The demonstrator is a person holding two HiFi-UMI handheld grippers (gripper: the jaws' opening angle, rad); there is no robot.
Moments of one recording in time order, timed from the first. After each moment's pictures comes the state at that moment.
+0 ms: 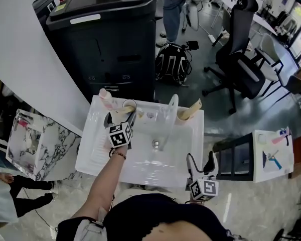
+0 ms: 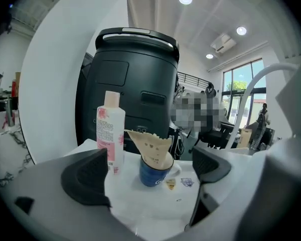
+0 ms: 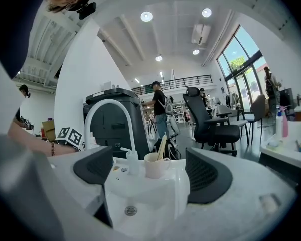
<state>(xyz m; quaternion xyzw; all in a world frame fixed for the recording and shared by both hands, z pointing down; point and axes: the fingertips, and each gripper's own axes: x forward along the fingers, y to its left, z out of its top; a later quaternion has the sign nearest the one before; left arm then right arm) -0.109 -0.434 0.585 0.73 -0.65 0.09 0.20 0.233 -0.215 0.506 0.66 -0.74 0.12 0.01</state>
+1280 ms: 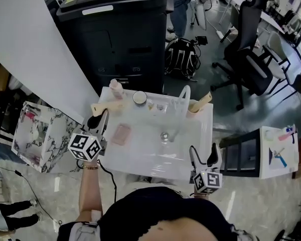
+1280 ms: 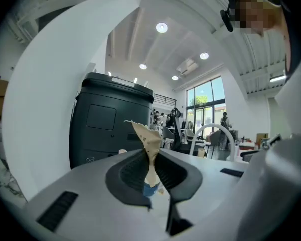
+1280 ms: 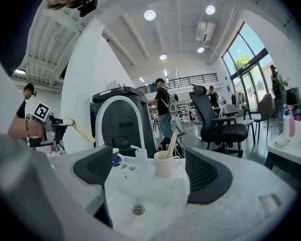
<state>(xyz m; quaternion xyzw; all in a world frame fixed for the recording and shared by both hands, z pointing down) -0.183 -0.333 0.441 0.85 -0.52 0.01 0.09 0.204 -0.217 0.511 0.64 -0.76 0.11 0.02</state>
